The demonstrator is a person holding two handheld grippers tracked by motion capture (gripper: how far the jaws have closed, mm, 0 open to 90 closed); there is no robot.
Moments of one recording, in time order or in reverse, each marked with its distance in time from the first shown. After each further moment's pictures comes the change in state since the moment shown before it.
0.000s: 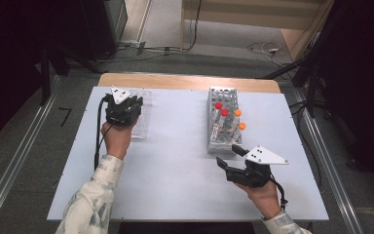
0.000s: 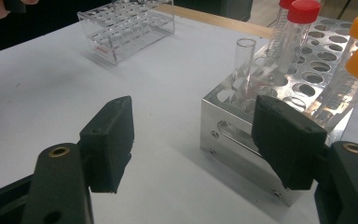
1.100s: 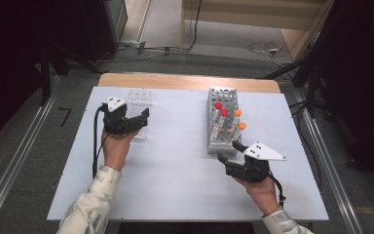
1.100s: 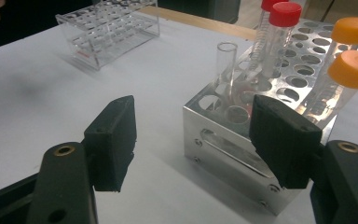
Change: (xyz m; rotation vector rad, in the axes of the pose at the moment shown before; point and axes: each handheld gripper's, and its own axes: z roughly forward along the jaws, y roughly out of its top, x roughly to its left) left arm -0.001 -0.021 -0.017 0.023 -0.059 -0.117; right arm -0.008 0.002 0.012 -0.011 -0.048 0.001
